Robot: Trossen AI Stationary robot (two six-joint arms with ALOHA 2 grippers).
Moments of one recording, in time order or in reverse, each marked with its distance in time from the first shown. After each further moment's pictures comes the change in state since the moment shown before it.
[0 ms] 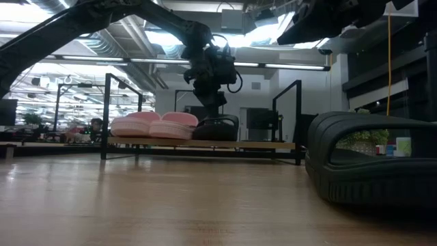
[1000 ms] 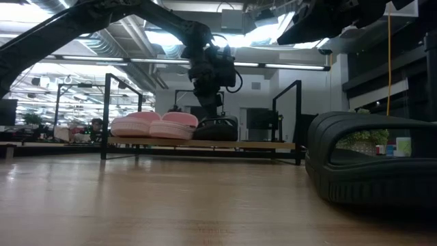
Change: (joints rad) left arm 0.000 0.000 0.000 -0.004 -0.028 -0.165; right arm 0.000 0.000 0.000 0.000 0.000 -0.001
